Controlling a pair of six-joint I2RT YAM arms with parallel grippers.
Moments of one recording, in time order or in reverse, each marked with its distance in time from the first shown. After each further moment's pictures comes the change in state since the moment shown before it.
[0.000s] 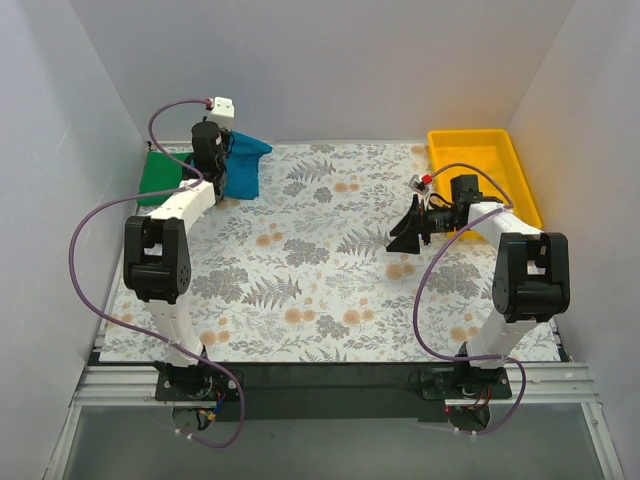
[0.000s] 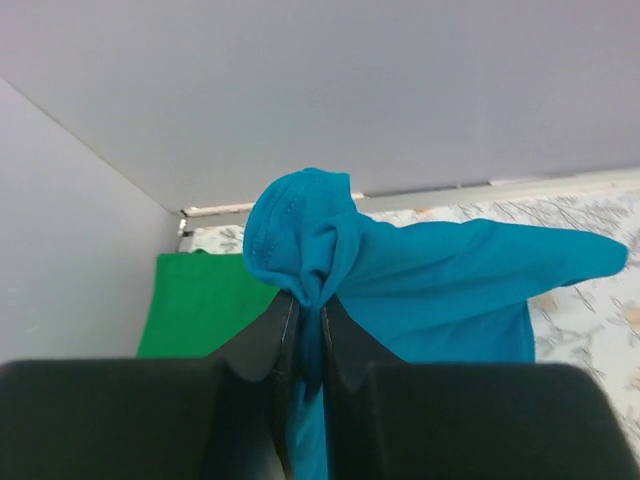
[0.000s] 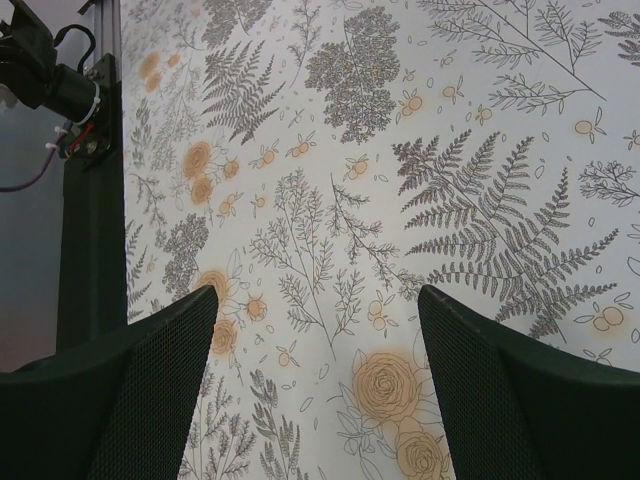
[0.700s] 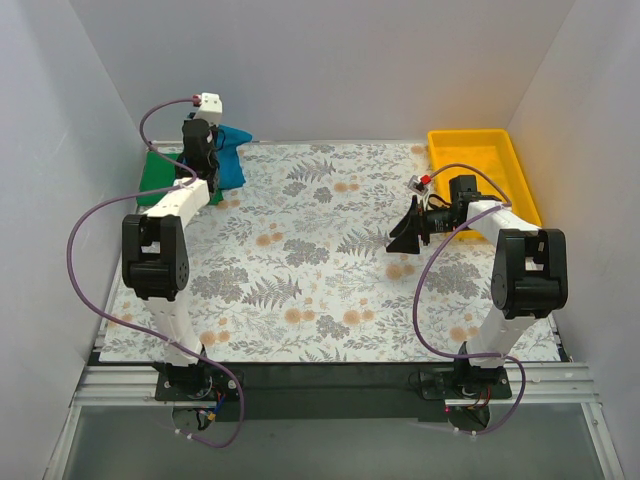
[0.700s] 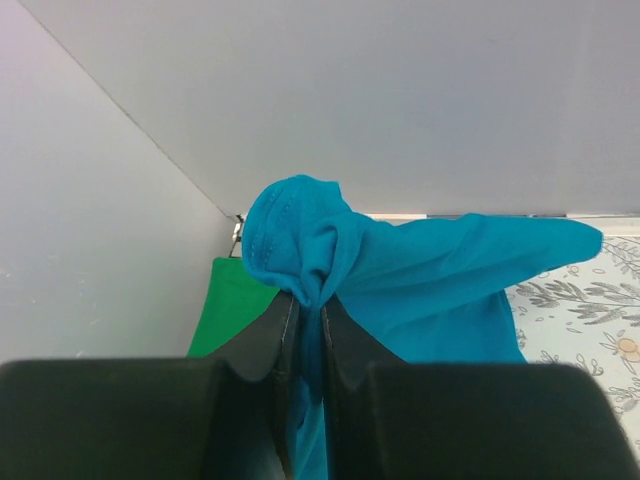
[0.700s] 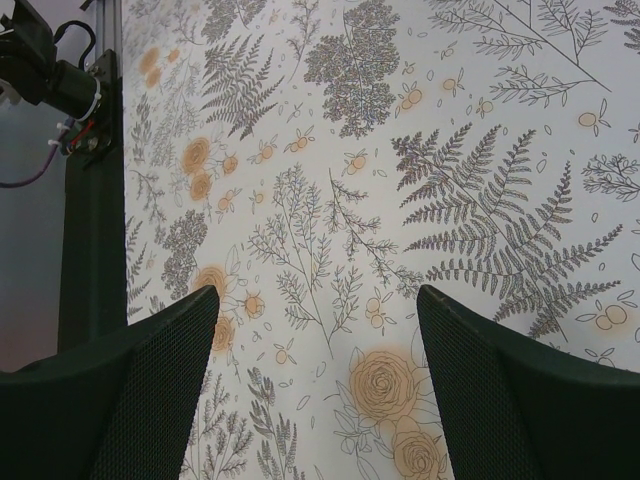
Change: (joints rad) left arm 0.047 0.027 0.035 0.077 -0.088 0.044; right arm 0.000 0.033 0.020 -0.035 -0.003 -0.033
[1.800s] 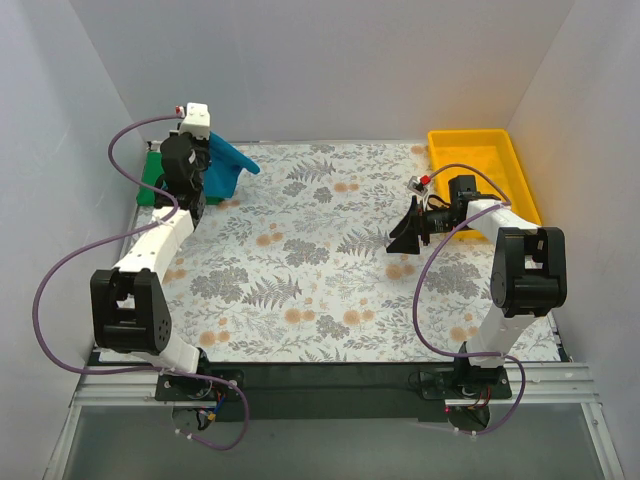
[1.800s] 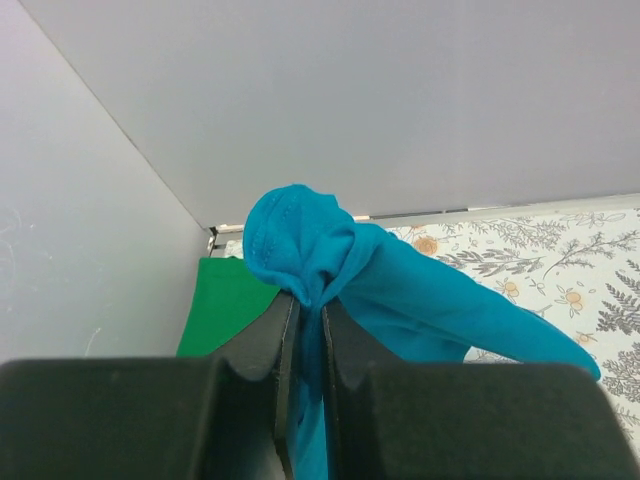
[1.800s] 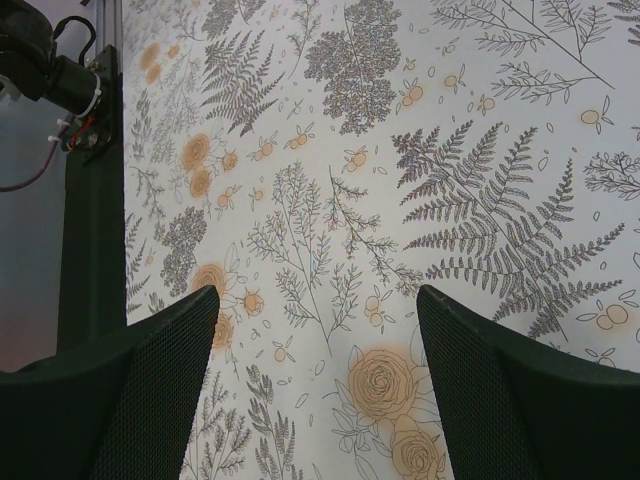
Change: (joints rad) left arm -0.001 -0.402 -0.288 -0.054 0.173 -0.076; right arm 0.000 0.013 0.011 -0.026 0.000 -0.026
